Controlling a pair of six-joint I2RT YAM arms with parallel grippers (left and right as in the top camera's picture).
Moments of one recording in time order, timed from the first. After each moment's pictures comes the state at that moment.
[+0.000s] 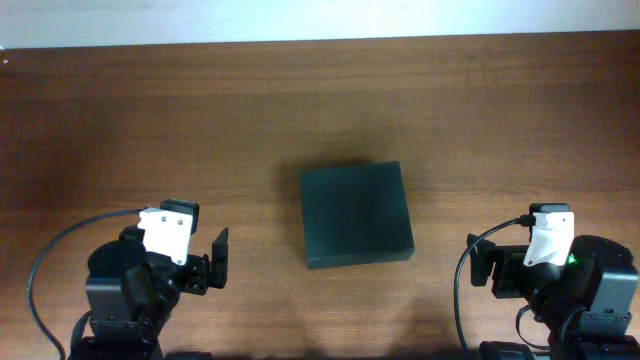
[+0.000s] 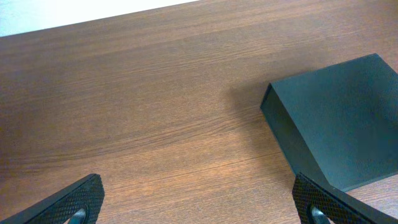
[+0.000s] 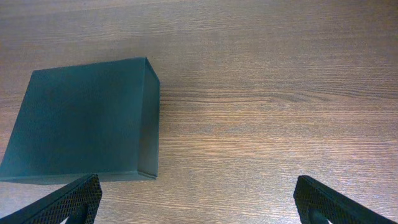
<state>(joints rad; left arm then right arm) -0.04 0.59 0.88 -0.90 0.10 0.13 -0.10 0.57 0.90 -1.06 -0.19 0.00</state>
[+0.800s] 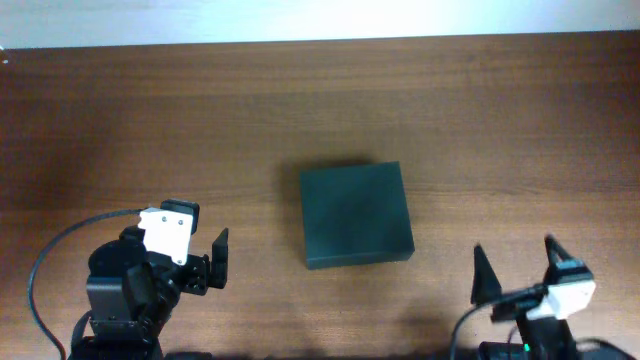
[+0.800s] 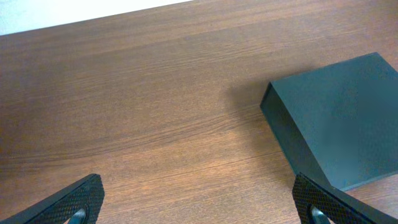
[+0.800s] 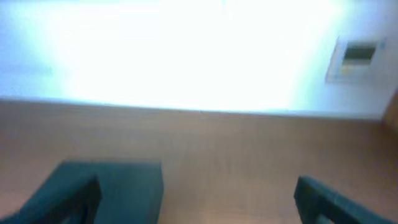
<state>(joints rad) -0.04 0.60 0.88 -0.90 0.10 0.13 -0.09 0.01 0.59 -0.66 -0.21 -0.01</state>
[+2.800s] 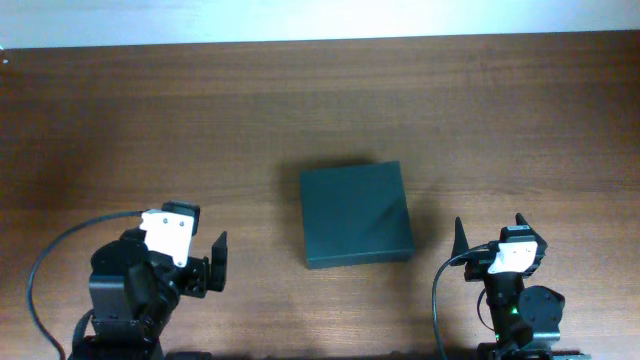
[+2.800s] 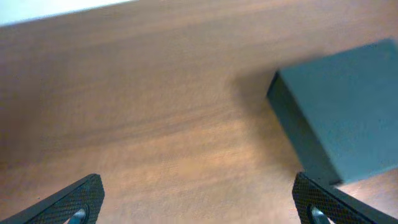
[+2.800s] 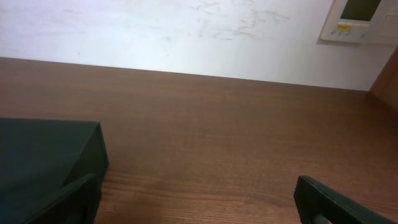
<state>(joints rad) -0.04 0.60 0.88 -0.96 0.07 0.15 -0.02 0.02 0.06 -0.19 -0.03 -0.09</state>
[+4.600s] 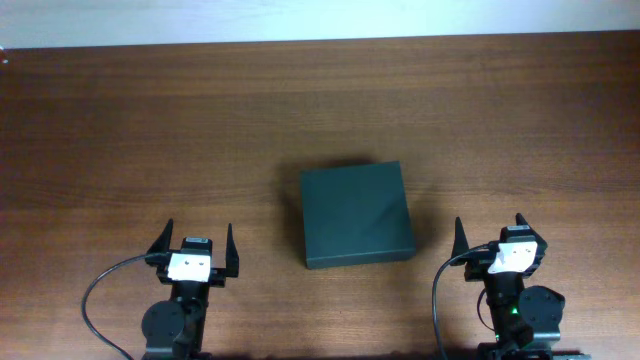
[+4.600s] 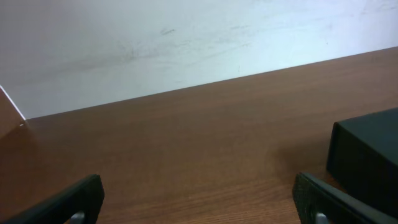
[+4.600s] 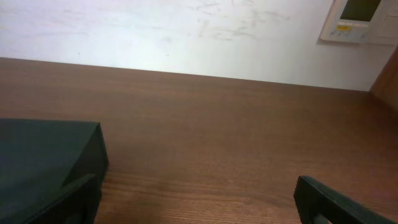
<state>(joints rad) -0.05 0.02 0.01 -0.08 -0.01 0.17 -0.02 0.01 0.06 -0.19 -0.03 -0.09</state>
